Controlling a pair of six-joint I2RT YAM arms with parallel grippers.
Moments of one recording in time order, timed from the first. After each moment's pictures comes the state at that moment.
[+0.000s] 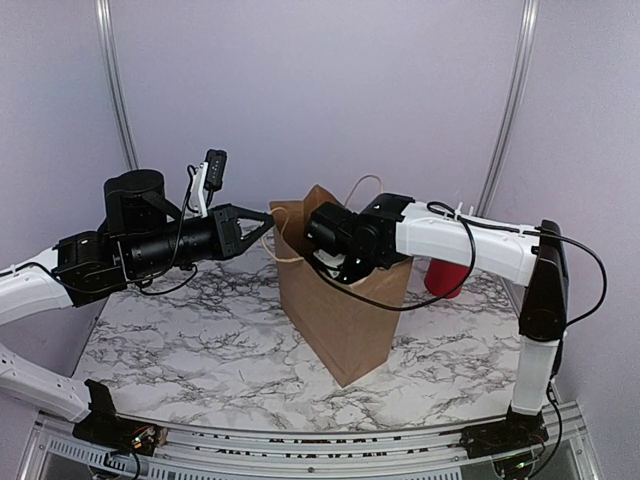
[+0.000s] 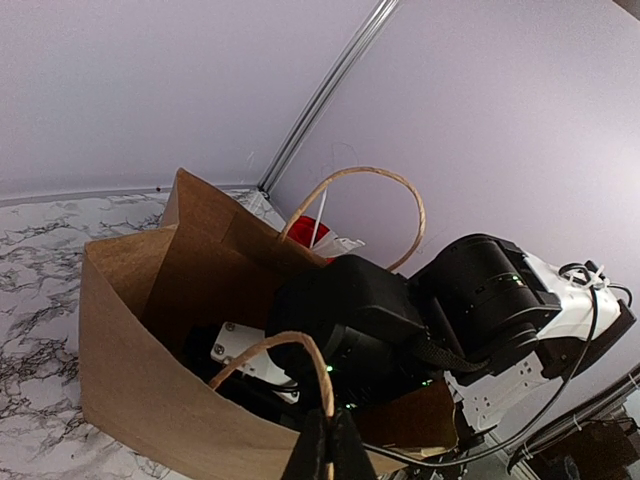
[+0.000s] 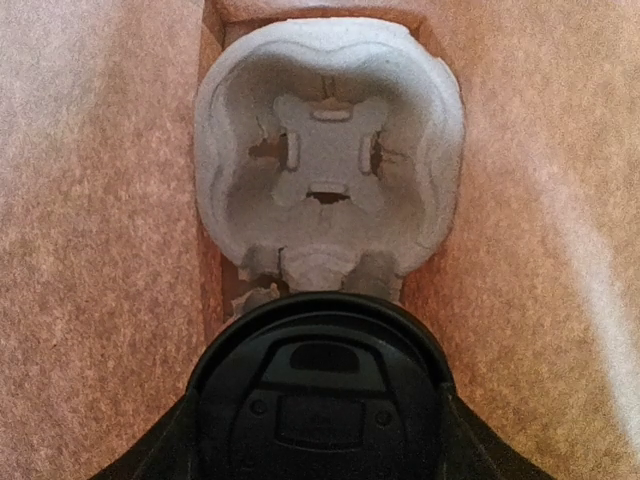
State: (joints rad) left arm -1.00 1.13 1.08 -0.10 -0.05 -0.60; right arm 0.98 1.94 1.78 -1.16 0.11 0.35
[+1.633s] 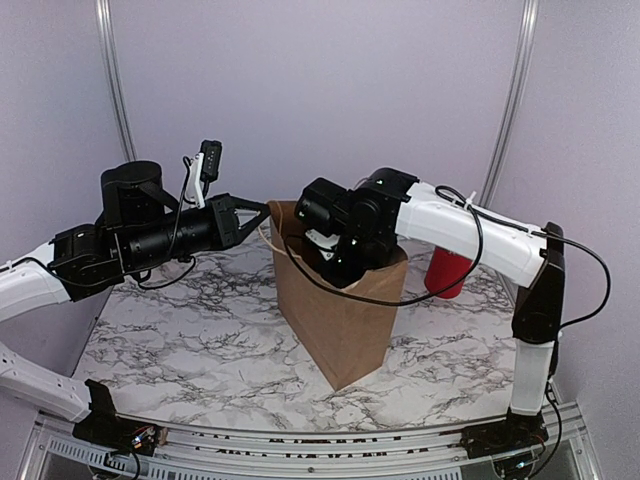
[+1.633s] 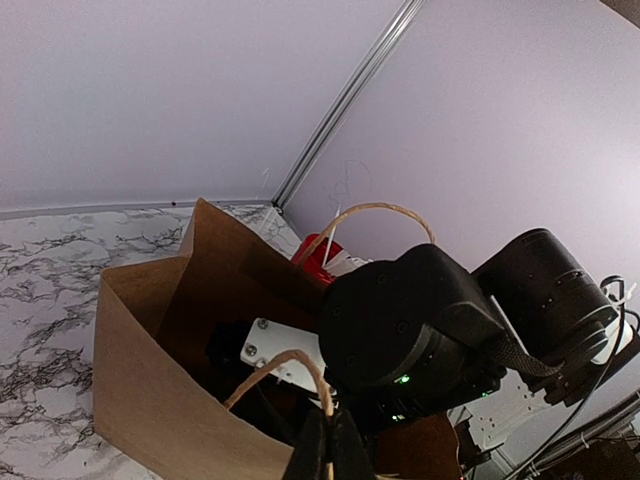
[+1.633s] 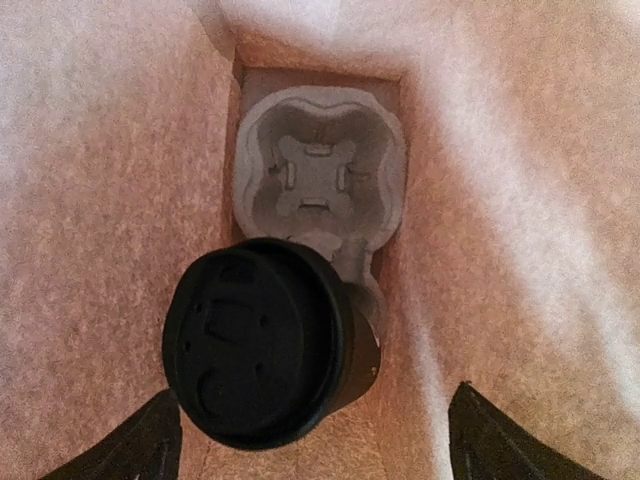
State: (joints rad) left arm -1.00 1.14 1.13 -0.13 -0.11 -0.59; right arm 1.02 1.98 2.02 -1.33 0.16 0.37
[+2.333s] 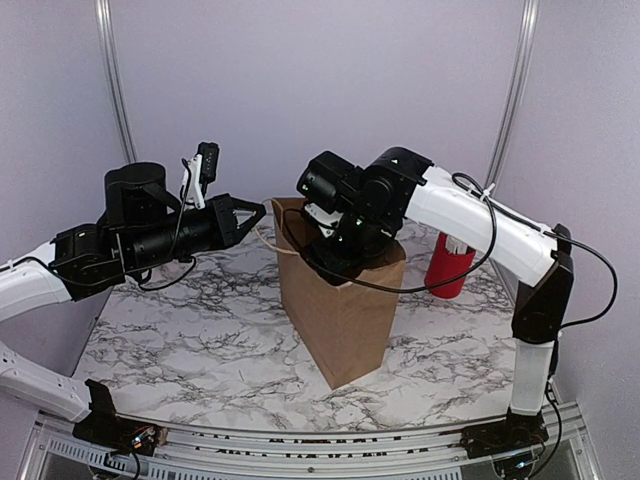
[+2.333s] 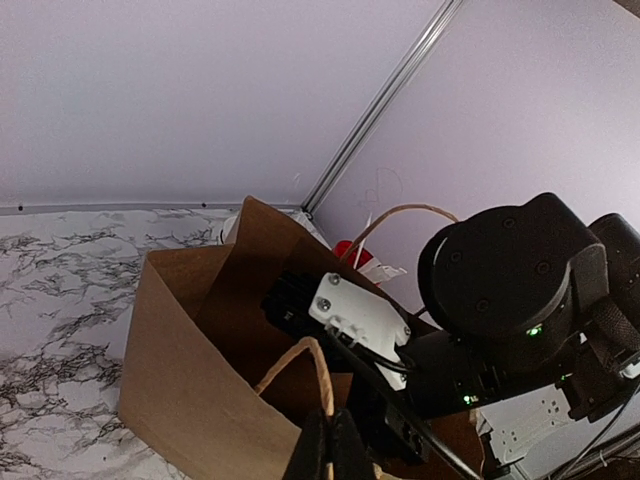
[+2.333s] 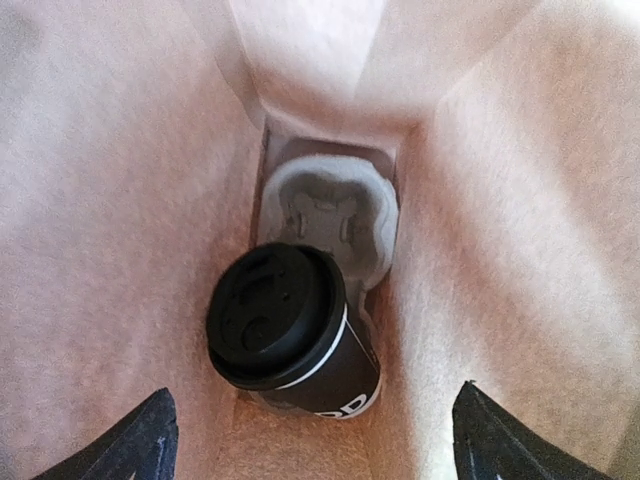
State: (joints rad) left arm -1.00 1.15 1.13 -0.16 -0.18 -0.60; right arm 1.02 1.98 2.15 -1.35 0.19 0.37
